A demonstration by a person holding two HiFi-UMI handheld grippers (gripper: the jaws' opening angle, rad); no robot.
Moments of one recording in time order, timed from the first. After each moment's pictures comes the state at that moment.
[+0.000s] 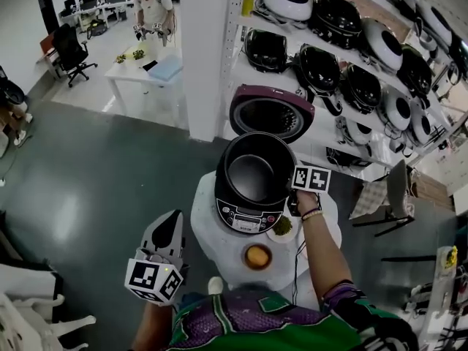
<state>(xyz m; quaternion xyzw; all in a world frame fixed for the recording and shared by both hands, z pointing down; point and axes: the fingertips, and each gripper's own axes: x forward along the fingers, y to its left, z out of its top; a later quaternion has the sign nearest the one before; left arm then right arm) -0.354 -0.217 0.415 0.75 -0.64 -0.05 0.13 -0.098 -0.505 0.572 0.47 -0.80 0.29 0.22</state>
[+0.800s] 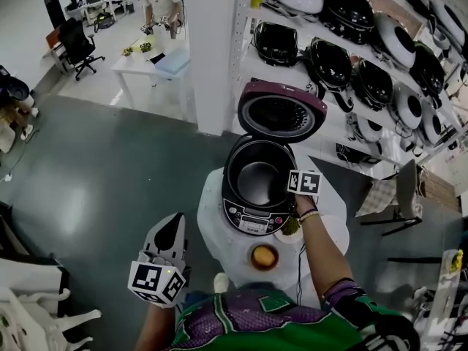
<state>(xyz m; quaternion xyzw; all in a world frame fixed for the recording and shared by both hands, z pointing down) -0.364 -0.222 0.430 0.74 -0.66 -0.03 0.15 -0.106 -0.518 0.633 0.49 -0.78 0.27 0.28</state>
